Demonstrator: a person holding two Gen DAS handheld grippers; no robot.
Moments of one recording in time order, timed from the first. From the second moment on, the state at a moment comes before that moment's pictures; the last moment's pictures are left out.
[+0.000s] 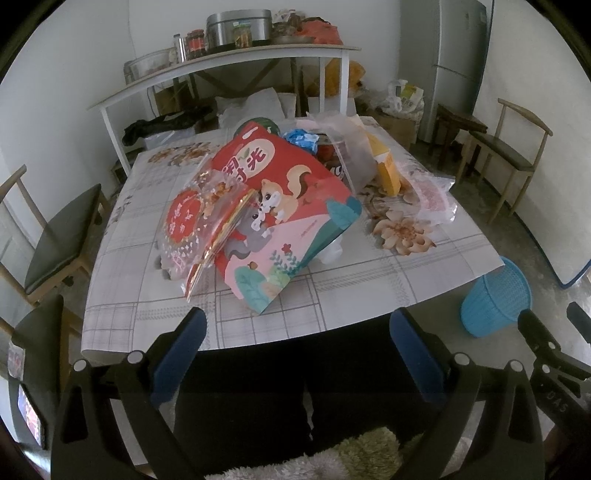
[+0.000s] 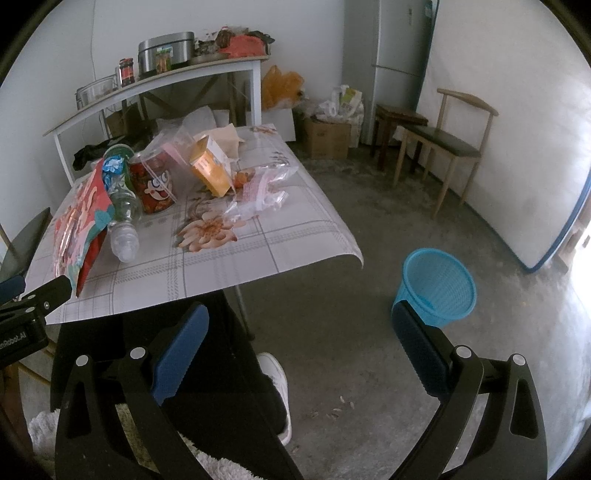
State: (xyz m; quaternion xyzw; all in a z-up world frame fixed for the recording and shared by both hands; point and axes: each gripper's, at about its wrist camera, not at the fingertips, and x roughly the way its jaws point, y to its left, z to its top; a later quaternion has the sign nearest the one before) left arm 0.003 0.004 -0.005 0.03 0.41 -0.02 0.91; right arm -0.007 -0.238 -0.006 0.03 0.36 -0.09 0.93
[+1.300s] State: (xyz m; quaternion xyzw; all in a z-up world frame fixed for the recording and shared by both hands) left arm 0.002 0.005 -0.007 0.03 0.41 -0.02 0.91; right arm -0.002 -0.240 -0.009 0.03 0.37 -0.08 0.93
